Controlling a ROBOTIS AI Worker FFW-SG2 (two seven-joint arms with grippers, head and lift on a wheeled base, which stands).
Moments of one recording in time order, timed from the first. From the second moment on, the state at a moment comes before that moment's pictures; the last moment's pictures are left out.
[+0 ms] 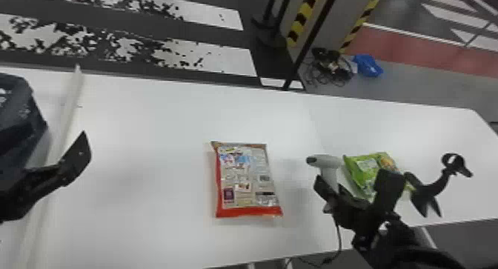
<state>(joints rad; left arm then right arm) 0.49 0.10 0.02 -2.18 0.17 0.36 -0.27 0.52 -0.19 -0.43 -1.98 -0.38 0.59 0.17</state>
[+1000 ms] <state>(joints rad) 0.48 0.10 0.02 -2.19 0.18 0.35 -0.25 0.66 -0.09 -0.33 -2.15 -0.46 0.68 0.25</state>
